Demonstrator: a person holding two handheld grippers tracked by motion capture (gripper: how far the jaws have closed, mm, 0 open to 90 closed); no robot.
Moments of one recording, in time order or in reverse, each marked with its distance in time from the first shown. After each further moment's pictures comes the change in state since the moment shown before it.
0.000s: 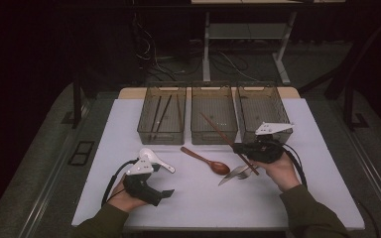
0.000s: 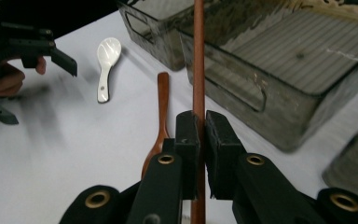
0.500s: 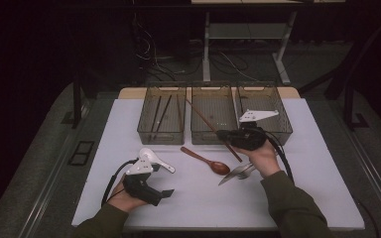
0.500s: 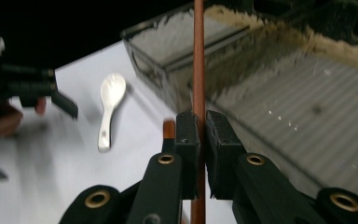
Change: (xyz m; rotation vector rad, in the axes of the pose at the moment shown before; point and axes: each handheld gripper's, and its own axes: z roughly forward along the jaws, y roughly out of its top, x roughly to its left) left arm 0.001 0.000 -0.001 -0.004 -0.002 0.003; right arm 0.007 0.040 0.034 -0.072 0.020 -0.029
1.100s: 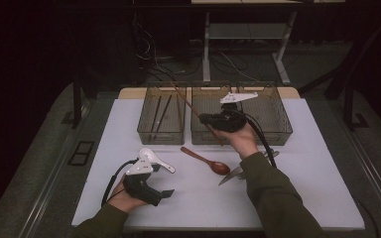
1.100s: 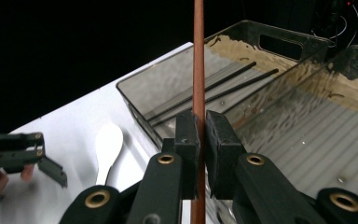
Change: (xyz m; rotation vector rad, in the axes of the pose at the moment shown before) left arm -0.001 0.000 0.000 -0.001 -0.003 -0.009; right arm 0.000 0.048 0.046 -0.033 0.010 0.019
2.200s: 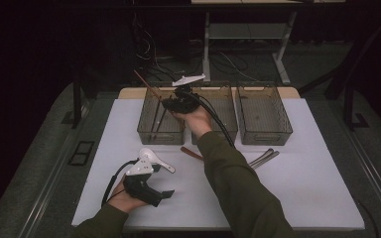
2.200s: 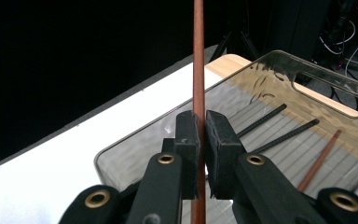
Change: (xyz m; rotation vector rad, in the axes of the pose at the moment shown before) left arm -0.001 0.000 0.000 -0.003 -0.006 0.015; right arm 0.023 0.062 0.119 0.041 -0.035 -0.039
